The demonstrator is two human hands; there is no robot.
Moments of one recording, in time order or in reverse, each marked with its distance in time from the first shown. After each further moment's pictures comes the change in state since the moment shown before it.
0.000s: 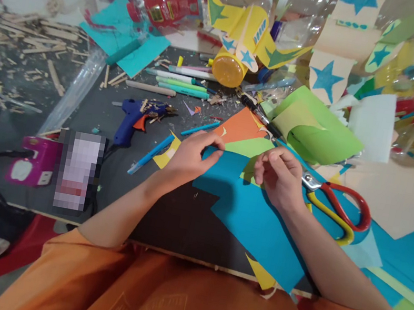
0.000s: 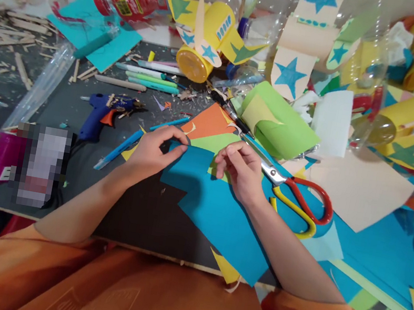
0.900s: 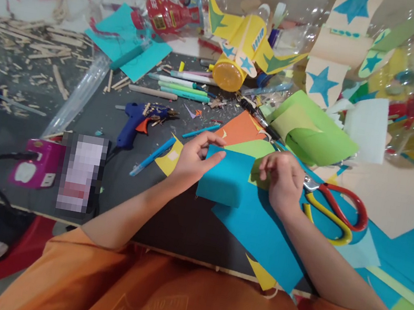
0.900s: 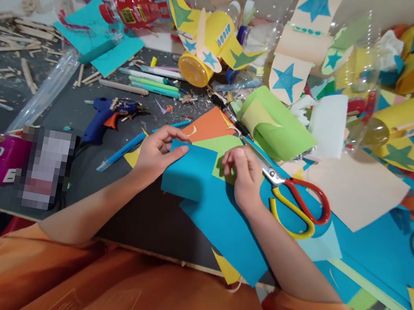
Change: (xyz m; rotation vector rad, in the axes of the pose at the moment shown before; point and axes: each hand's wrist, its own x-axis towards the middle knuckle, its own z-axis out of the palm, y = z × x) left_hand -0.008 0.005 0.014 -0.457 0.159 -0.230; right_hand -0.008 0.005 -0.001 -0.238 0.102 -0.232
